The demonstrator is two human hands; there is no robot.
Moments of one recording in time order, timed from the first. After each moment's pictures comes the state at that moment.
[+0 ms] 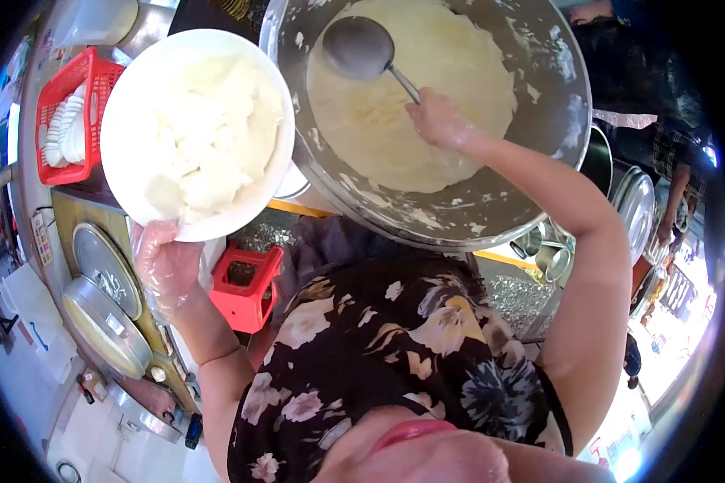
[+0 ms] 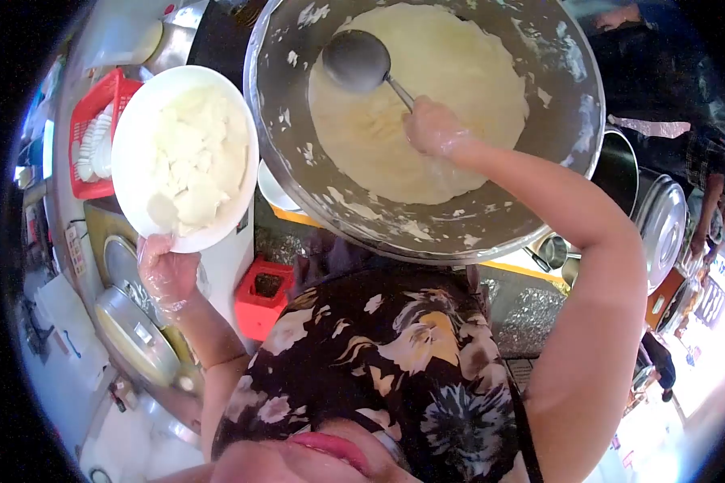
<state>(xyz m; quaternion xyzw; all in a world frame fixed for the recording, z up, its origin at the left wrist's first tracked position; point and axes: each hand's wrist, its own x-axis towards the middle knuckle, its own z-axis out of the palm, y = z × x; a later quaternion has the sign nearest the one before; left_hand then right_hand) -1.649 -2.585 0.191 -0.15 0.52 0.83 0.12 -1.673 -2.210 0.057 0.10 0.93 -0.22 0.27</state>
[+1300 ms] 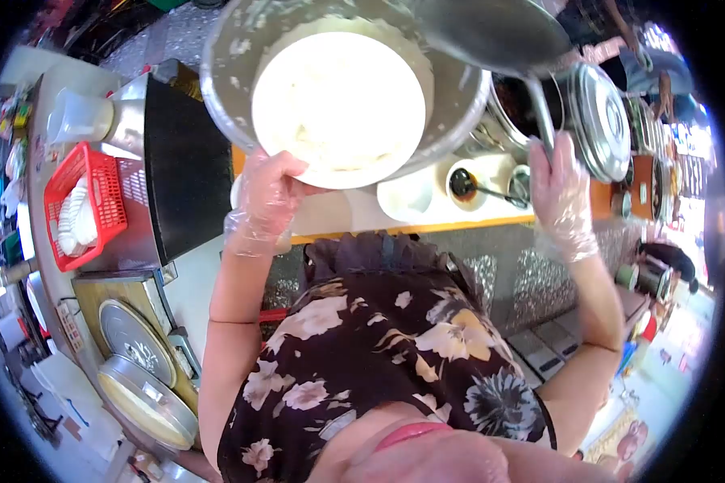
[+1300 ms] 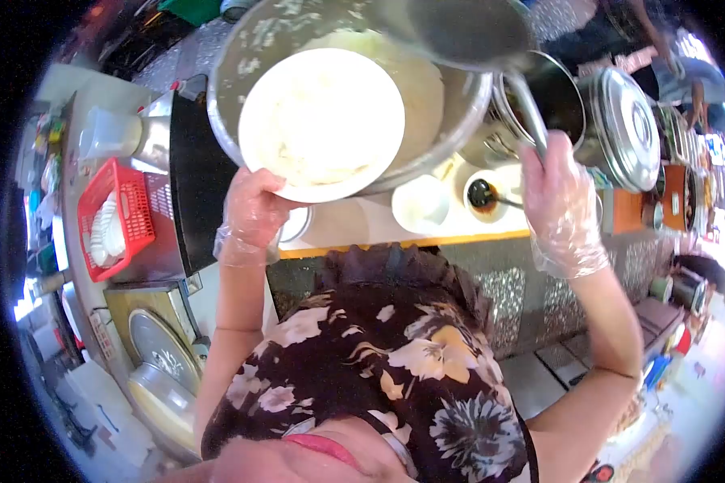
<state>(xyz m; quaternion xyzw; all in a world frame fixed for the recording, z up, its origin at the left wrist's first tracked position) -1.622 -2.438 0.194 0.02 0.46 0.78 0.43 -1.424 -2.178 0.261 0.28 0.94 -0.14 -0.09</state>
